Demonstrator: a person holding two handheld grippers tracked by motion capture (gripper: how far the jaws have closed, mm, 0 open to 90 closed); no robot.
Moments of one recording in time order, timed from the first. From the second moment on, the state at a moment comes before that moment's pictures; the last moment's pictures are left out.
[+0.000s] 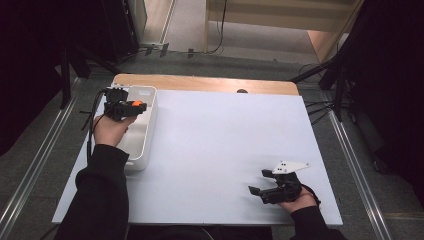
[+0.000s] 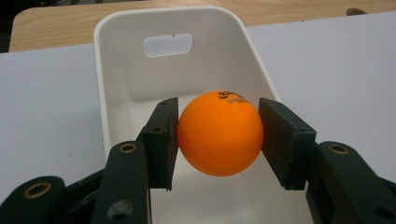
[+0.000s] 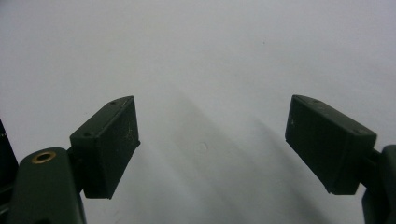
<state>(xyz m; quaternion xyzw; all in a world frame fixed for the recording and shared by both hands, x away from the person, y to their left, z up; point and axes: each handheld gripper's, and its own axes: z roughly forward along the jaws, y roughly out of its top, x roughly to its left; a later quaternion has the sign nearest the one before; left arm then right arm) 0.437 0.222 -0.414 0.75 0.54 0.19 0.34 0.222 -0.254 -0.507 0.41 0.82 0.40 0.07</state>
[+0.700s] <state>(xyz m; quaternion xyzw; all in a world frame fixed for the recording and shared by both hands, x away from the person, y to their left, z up) 0.433 0.222 -0.391 0.75 0.51 0.15 0.39 0.223 -0.253 -0.507 0.41 0.82 0.40 0.07</state>
